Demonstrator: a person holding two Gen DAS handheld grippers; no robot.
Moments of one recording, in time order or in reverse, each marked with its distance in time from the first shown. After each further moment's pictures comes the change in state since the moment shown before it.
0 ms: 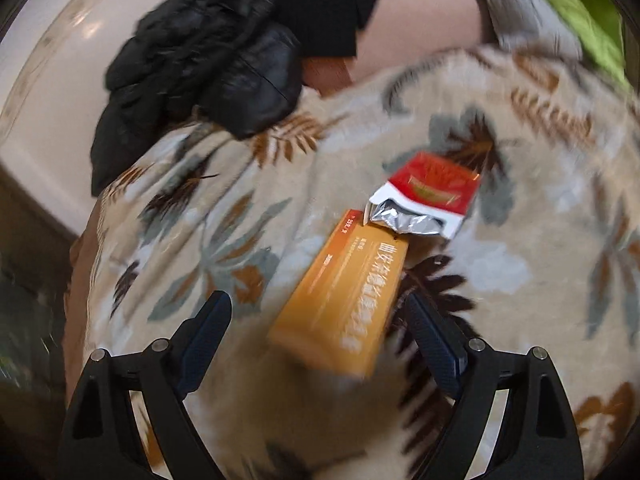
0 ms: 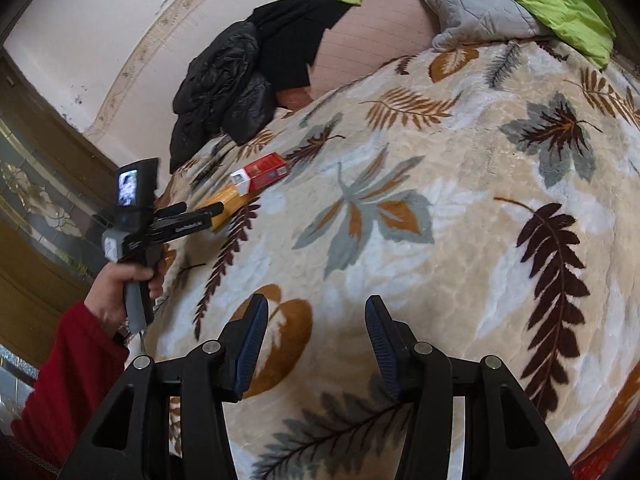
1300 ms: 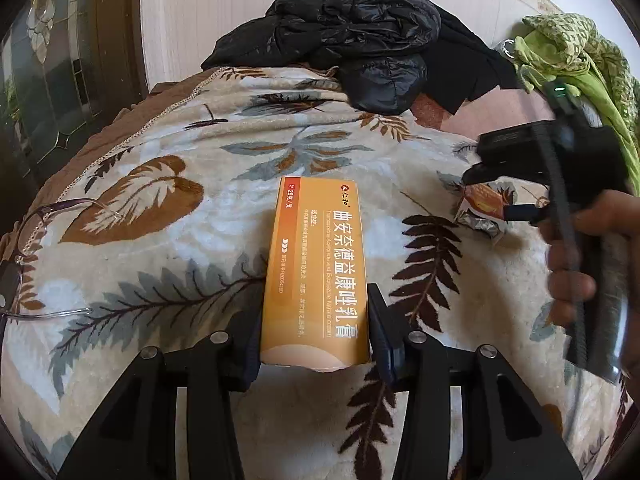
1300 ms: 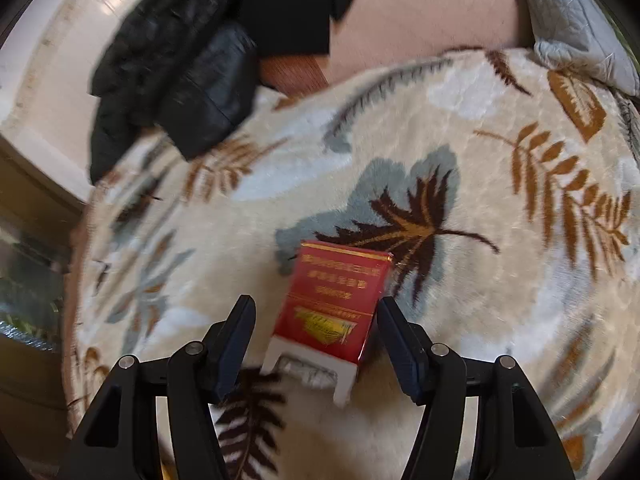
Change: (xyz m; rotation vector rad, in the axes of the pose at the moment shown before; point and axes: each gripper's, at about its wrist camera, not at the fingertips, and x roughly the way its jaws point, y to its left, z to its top) left arm -0.074 0.011 -0.128 -0.660 -0.120 0.006; right arm 0.257 0.099 0.159 -0.020 0.141 -0.268
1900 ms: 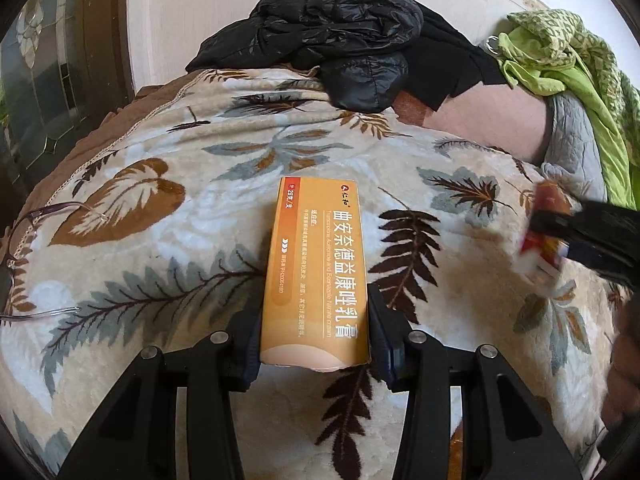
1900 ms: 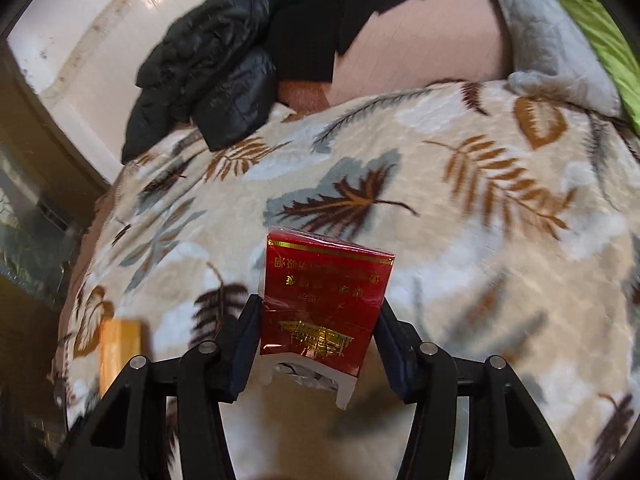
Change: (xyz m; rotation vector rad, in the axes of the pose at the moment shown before) left arm -0.007 -0.013 -0.005 0.032 -0.007 -0.043; right arm -0.103 -0.056 -0.073 -0.129 -0.161 0.094
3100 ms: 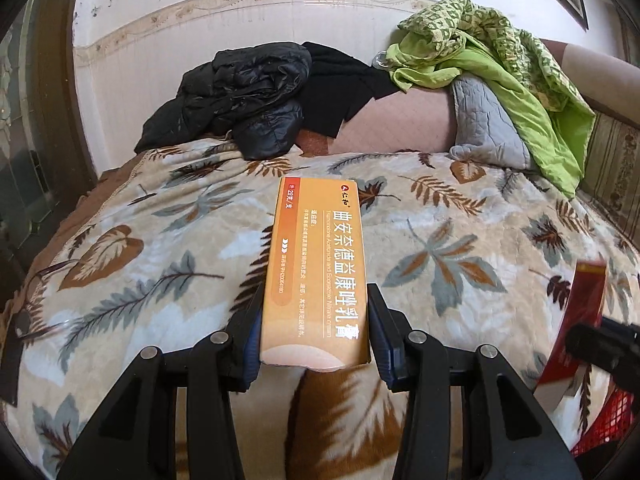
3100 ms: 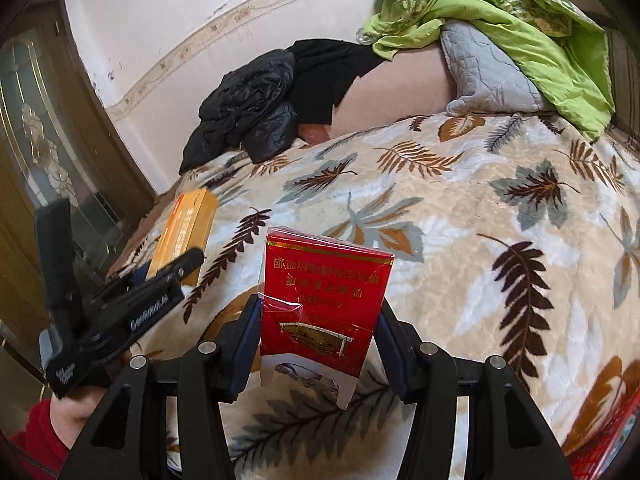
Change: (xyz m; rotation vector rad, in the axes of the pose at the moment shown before) left arm -0.102 -0.086 -0.056 0.236 -0.173 -0.091; right arm -0.166 -0.047 -0.154 -0.026 -0.207 0.080
